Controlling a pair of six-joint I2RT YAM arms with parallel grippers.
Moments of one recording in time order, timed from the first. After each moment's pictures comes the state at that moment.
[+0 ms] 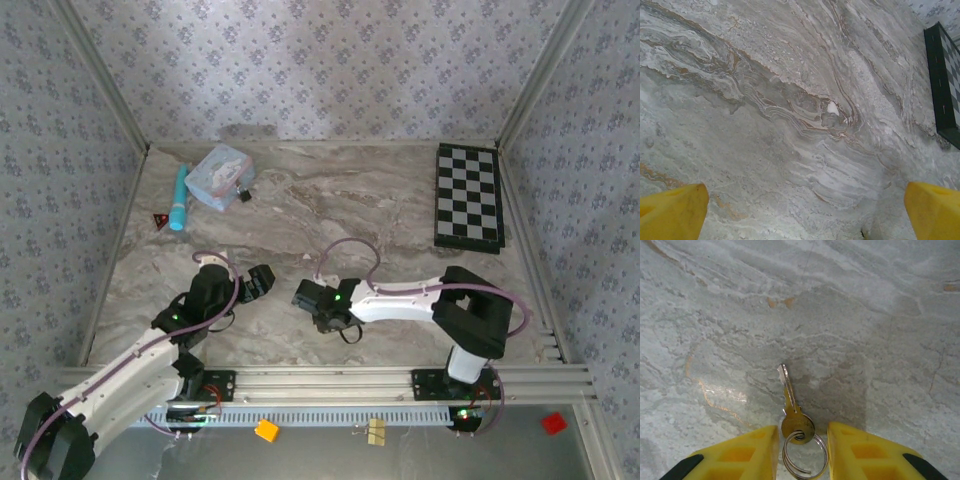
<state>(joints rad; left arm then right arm) -0.60 0.71 0.30 -0.16 -0.04 -0.88 1.18 1.72 0.99 -0.62 0.21 0.89</state>
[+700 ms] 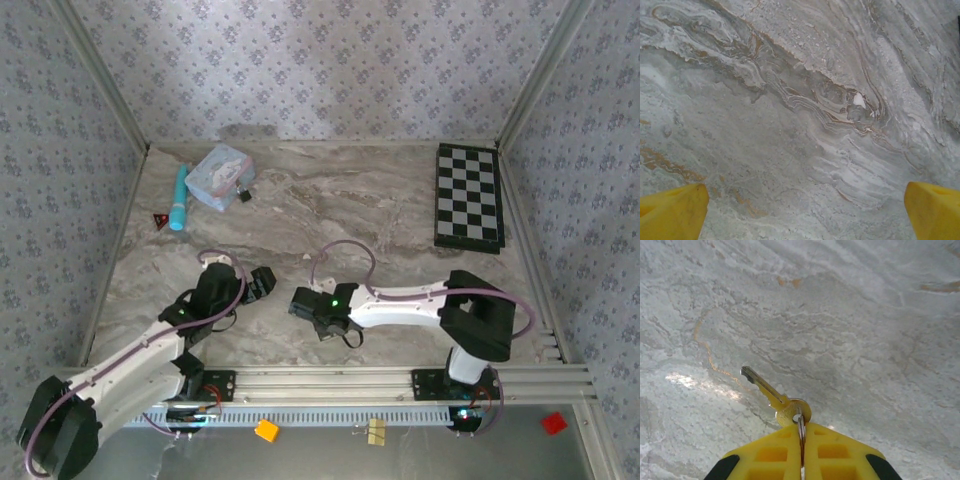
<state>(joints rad) -0.60 0.82 0.30 -0.15 -0.06 -0.89 1.23 1.66 0.99 -0.70 0.27 0.82</state>
